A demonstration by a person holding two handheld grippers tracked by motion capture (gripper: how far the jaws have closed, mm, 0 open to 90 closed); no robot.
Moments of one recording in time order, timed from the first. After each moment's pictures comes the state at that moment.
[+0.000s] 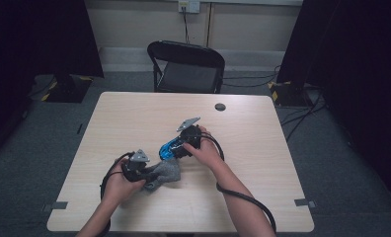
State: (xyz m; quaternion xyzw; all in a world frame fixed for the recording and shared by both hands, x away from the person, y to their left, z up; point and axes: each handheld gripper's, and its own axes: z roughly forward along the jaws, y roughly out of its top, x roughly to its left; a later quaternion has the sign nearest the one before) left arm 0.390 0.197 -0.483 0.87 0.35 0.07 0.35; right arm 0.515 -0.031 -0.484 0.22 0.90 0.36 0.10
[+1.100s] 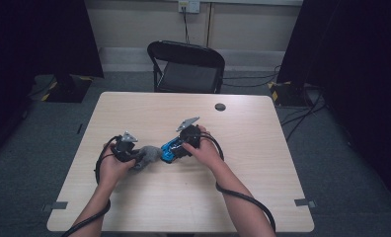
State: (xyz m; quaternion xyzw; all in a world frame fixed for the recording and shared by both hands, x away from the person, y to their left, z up) left arm 0.442 0.233 -0.480 0.83 0.44 0.13 0.31; right arm 0.515 -0.030 -0.483 0.23 0.90 0.36 0.10
